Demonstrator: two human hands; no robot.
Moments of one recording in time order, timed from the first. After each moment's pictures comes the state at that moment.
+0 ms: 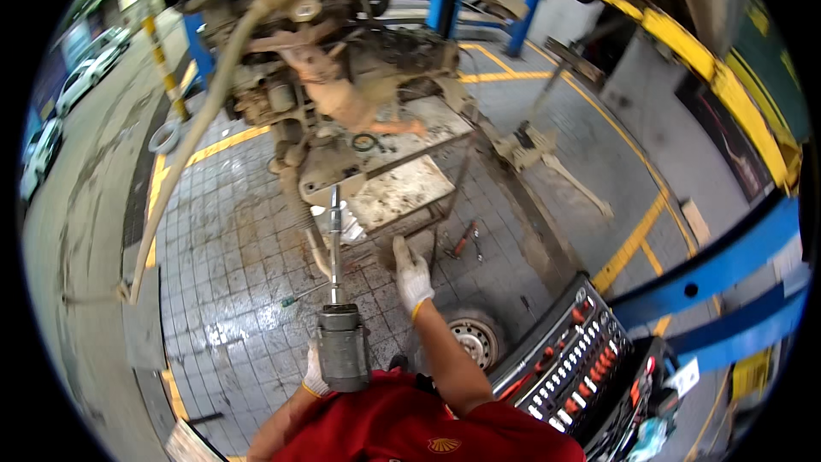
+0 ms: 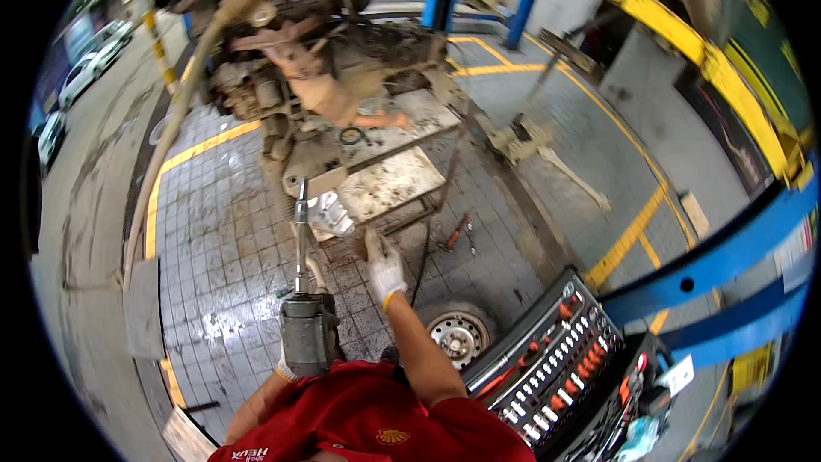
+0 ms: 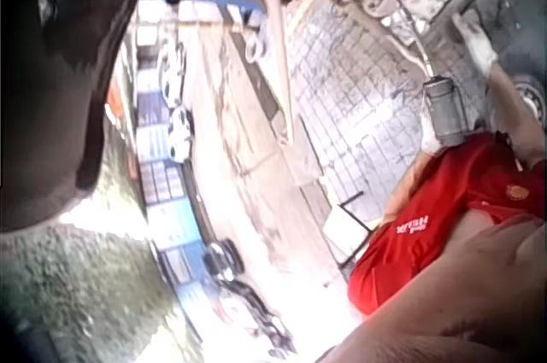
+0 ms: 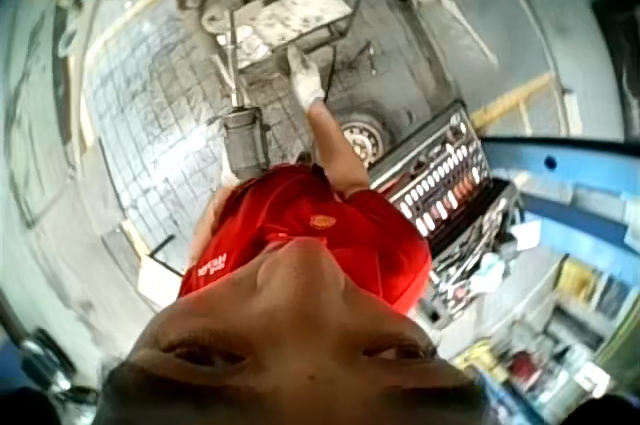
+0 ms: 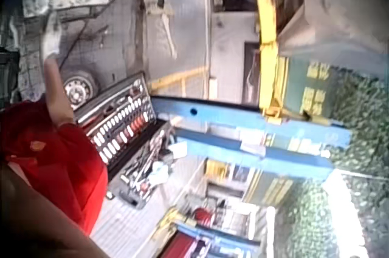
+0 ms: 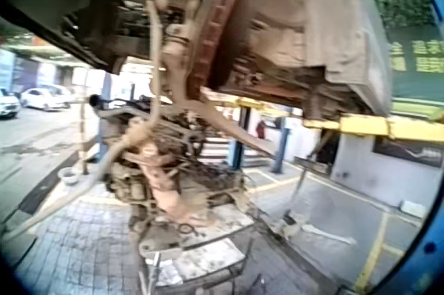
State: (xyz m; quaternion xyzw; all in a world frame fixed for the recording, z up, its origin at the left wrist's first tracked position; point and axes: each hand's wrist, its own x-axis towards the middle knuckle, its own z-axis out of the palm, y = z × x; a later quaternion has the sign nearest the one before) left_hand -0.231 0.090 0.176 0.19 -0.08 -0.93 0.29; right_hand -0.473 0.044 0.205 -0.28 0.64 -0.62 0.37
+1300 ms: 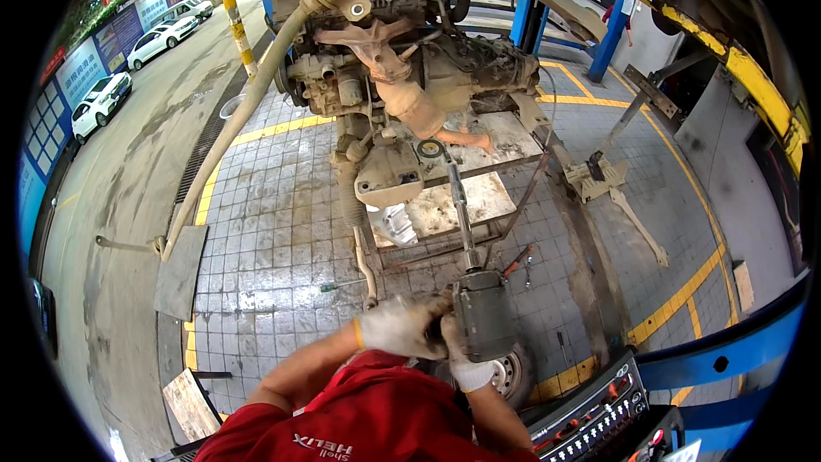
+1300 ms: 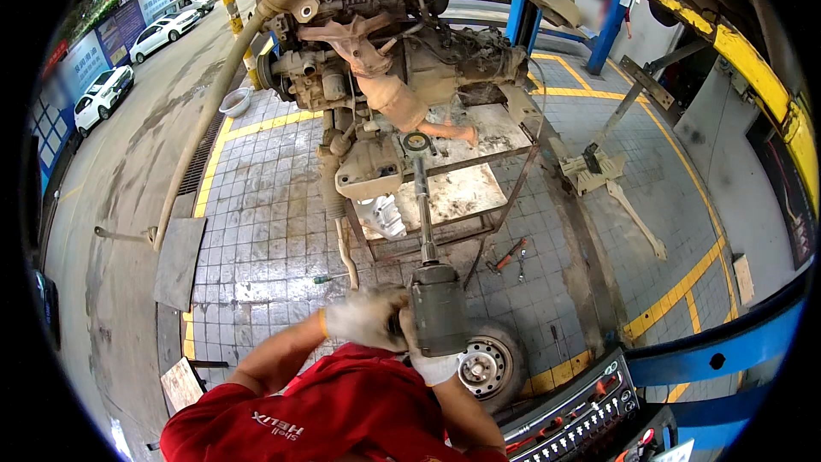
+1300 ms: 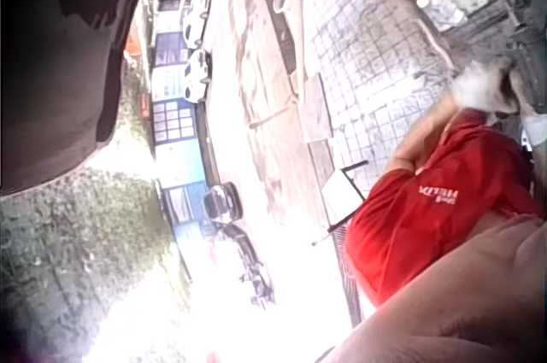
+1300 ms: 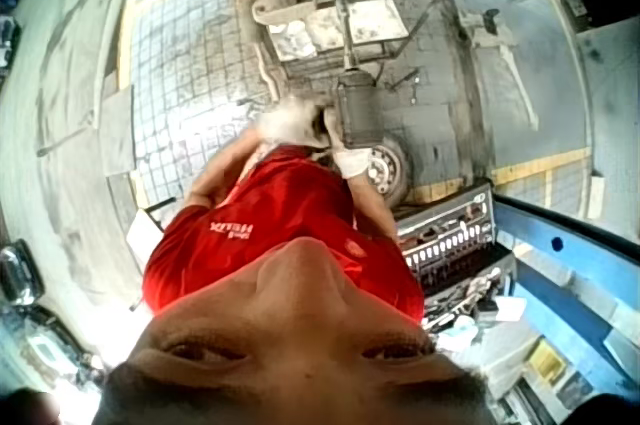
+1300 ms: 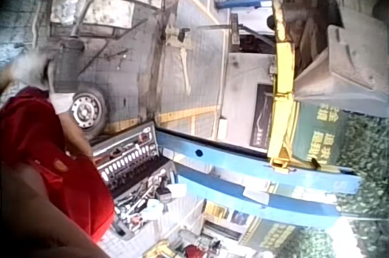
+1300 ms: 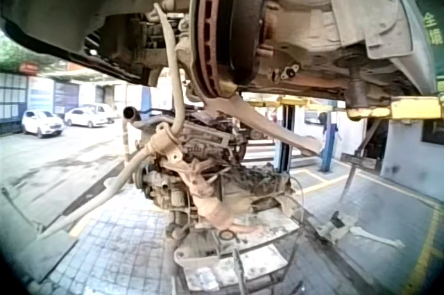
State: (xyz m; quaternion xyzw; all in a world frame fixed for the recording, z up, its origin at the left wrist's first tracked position) left_hand -0.357 0.024 0.306 0.27 -0.90 -0.34 -0.04; right_hand -0.504 0.132 0.229 -0.55 0.64 -0.50 0.17
